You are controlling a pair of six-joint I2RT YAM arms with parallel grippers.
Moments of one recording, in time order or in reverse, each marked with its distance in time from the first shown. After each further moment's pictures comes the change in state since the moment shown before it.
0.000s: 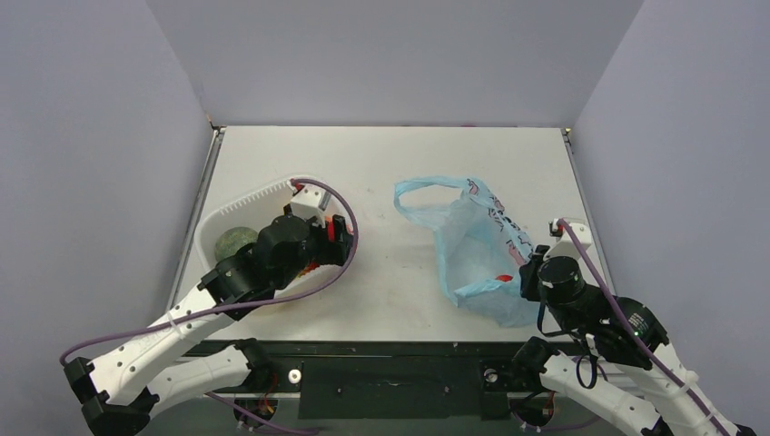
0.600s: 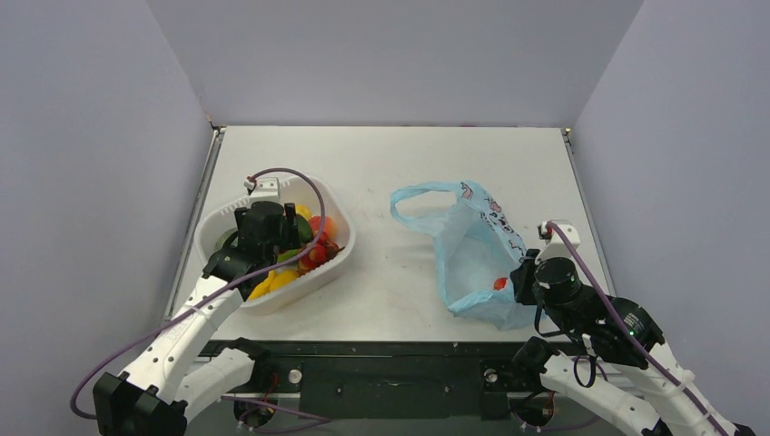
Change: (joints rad) left arm 0.448 0.061 -0.136 -0.035 -0.202 0.092; right arm 0.007 -0.008 -0.033 0.029 -0.111 -0.046
